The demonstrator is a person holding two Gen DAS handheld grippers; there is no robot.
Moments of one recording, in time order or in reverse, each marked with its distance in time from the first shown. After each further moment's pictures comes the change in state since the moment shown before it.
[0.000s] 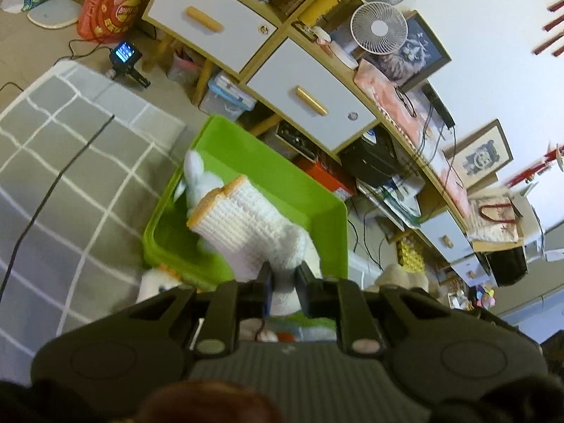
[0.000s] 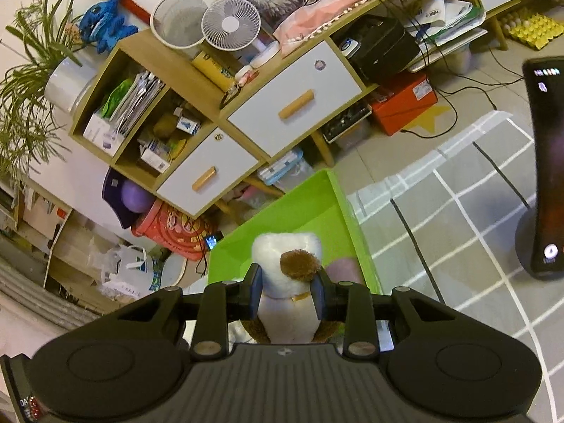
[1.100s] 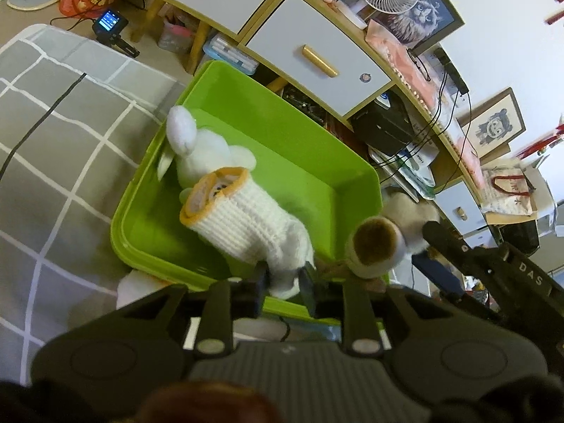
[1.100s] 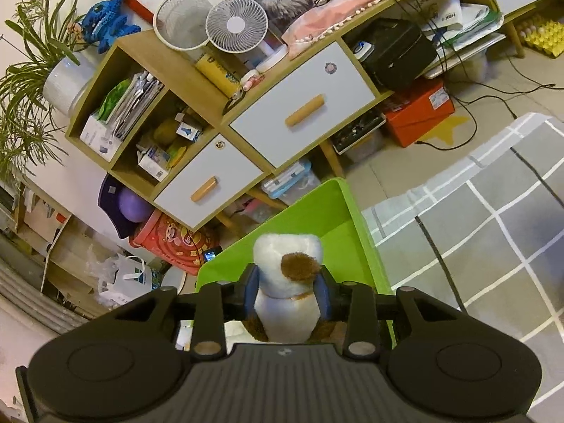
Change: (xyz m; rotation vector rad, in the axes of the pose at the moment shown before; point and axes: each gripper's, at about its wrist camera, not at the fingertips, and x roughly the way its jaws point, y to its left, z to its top) left arm 0.072 0.027 -0.012 0.035 0.107 -0.003; right arm 0.064 -0.008 -0.001 -0.034 -0.058 0.029
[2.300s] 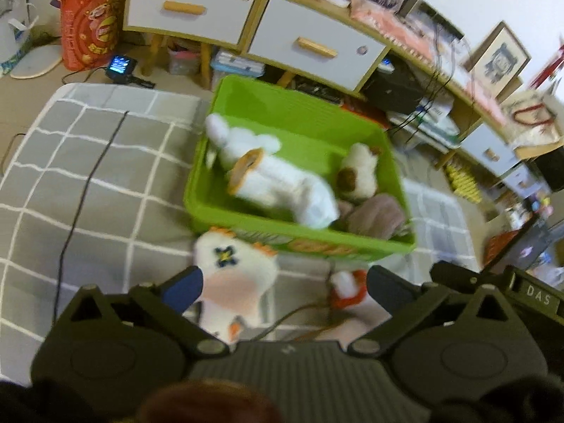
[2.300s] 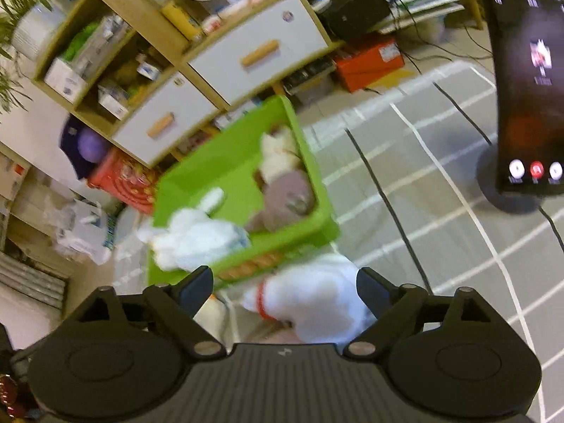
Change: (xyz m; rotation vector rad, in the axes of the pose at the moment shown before) left arm -0.062 -0.023 -0.034 0.235 0.044 0.210; right arm -0.058 -0.002 -0.056 -0.024 0.208 -0.209
